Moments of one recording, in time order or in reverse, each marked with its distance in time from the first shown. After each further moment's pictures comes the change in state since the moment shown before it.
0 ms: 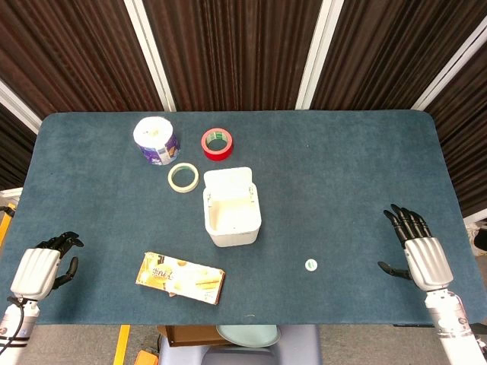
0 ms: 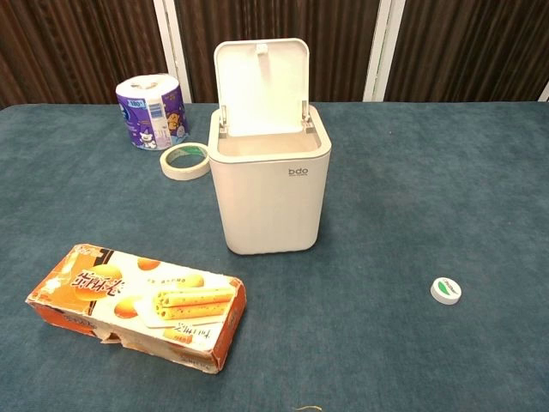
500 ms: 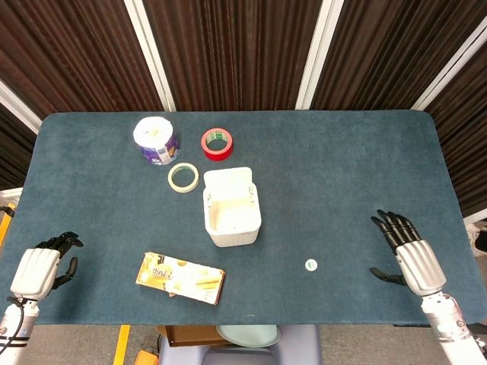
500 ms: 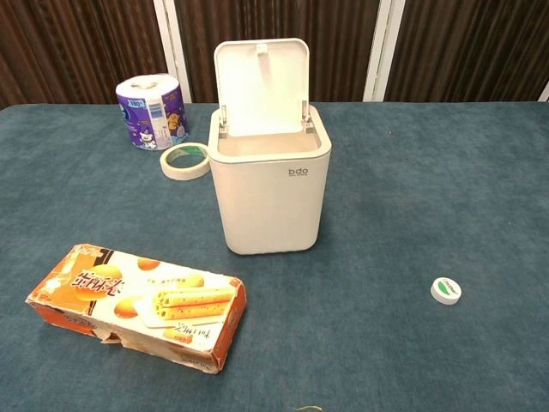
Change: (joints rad) left arm 0.000 0.002 -0.001 -0.004 -0.013 -0.011 0.004; right arm 0.015 -0.006 -0.039 0.067 -0.139 0.052 0.105
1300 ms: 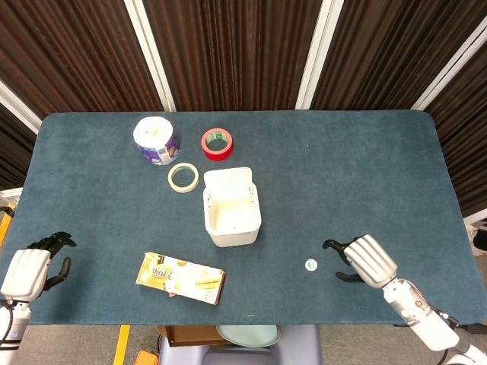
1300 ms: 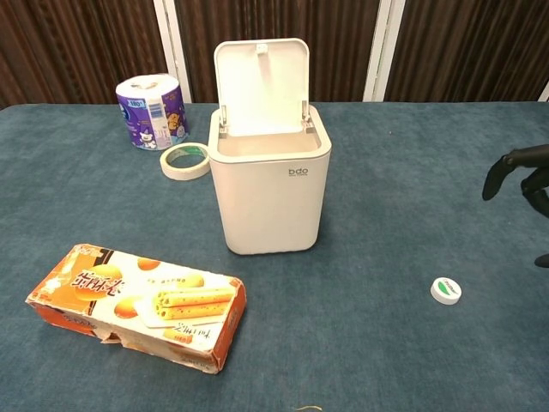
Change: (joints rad) left arm 0.016 0.044 -0.004 -0.035 -0.007 0.016 -0.054; right arm 0.188 0.012 -0.023 -0.093 -0.071 -0.244 -0.143
